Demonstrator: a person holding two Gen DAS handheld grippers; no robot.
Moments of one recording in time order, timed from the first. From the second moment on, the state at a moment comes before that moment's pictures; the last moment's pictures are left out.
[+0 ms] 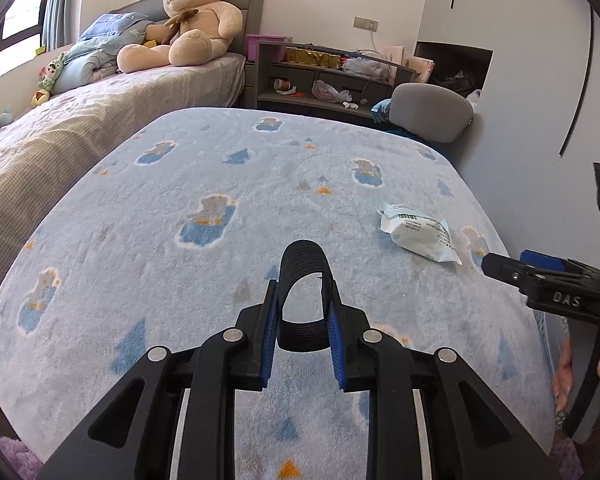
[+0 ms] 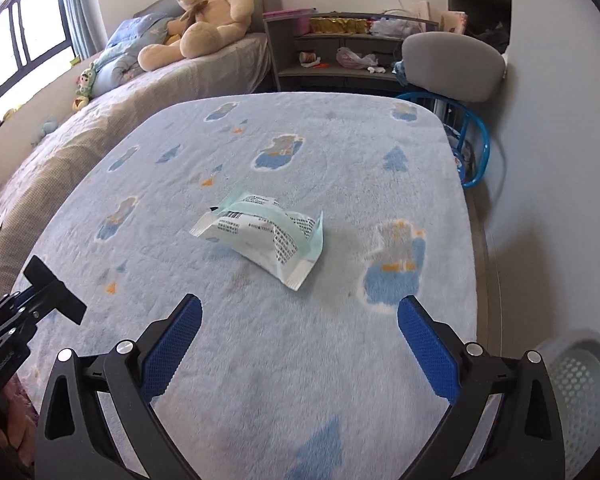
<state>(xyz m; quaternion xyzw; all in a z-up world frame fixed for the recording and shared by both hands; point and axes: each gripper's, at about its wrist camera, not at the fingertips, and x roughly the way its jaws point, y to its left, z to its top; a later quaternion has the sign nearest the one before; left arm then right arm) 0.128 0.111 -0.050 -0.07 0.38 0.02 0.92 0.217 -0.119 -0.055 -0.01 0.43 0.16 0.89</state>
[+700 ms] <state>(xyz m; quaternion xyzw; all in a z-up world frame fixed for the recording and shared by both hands) 0.138 0.140 -0.054 -0.10 0.38 0.04 0.92 0.310 -0.070 -0.083 -0.07 0.47 0.29 0.83</state>
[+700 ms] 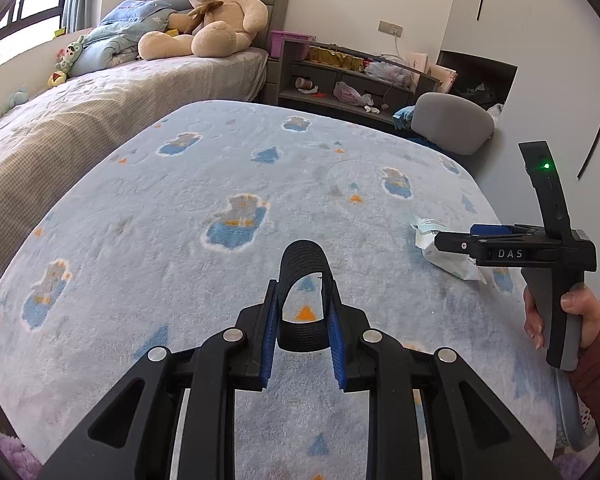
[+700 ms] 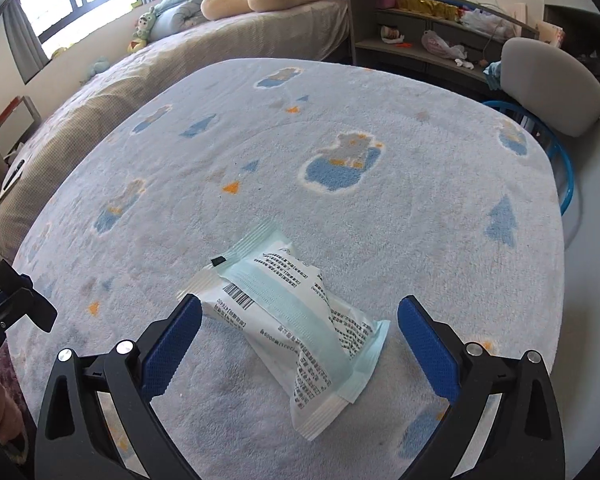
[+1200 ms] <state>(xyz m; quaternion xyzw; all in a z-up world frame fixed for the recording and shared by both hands) 0.135 0.148 -0.052 -0.11 0.38 0.05 0.92 0.277 -0.050 -0.084 -0.06 0.50 0.33 0.80</state>
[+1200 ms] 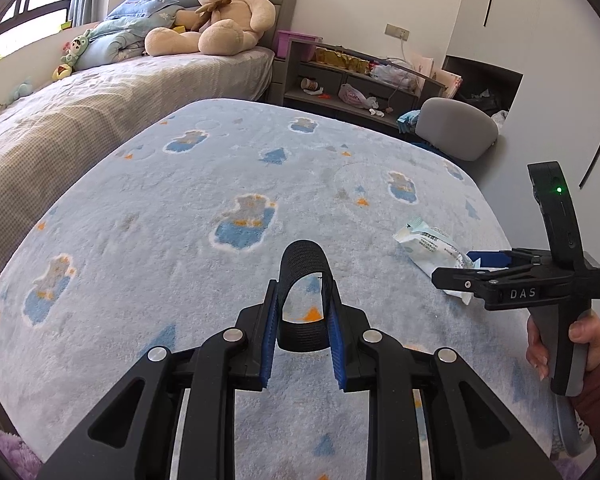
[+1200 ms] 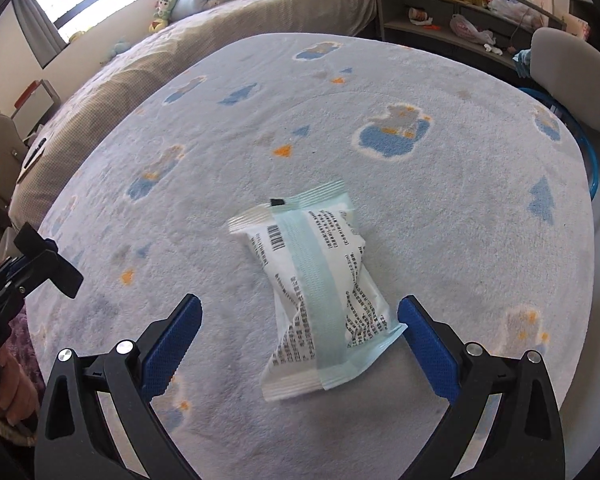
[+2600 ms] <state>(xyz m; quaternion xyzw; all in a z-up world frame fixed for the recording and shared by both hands) 0.102 0.119 -0.026 -0.08 0.36 0.01 0.93 0.154 -0.097 -0.038 0.01 0.45 0.13 0.89</state>
